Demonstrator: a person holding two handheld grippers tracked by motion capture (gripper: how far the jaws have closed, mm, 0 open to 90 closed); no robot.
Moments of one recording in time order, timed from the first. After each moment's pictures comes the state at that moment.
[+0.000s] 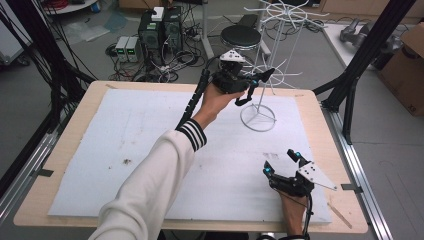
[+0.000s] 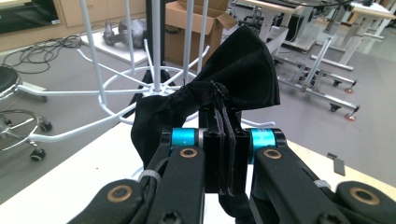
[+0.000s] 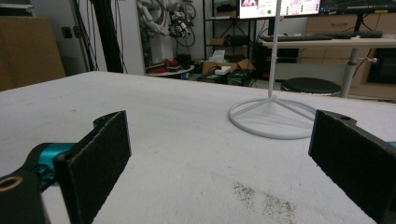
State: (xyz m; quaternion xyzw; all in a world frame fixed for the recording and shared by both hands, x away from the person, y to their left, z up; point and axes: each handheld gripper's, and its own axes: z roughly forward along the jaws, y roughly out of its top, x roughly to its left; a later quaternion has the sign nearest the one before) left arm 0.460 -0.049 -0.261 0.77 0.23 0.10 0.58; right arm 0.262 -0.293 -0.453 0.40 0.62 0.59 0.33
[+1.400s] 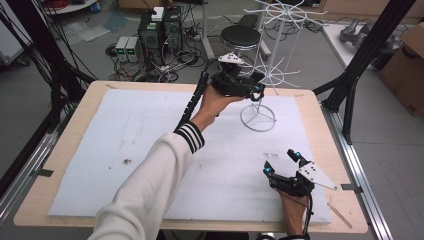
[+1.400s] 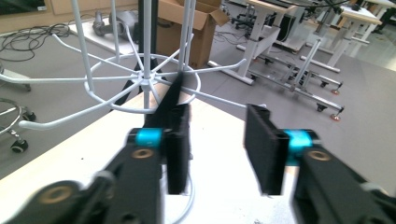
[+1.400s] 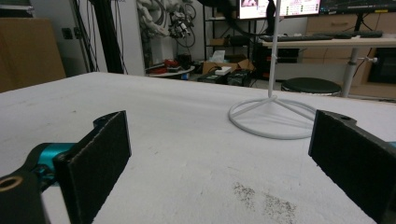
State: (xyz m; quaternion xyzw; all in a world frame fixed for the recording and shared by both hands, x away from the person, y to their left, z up) left arm 0.458 -0.042 -0.266 0.77 0.24 0.08 0.58; right arm 0.262 -0.294 -0.453 0.39 0.62 0.59 0.33
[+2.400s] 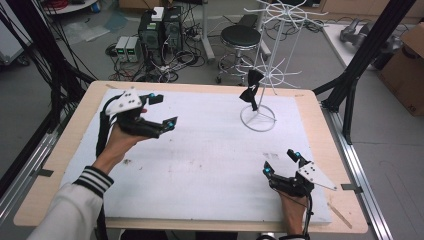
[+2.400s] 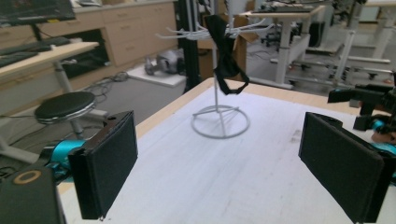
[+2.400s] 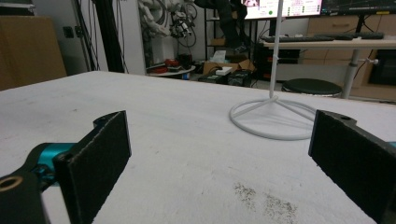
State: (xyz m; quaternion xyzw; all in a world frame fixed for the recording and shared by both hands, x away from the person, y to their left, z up) left arm 0.352 0.189 -0.327 0.73 0.20 0.23 0.62; right arm 0.261 -0.293 -0.453 0.39 0.62 0.59 0.33
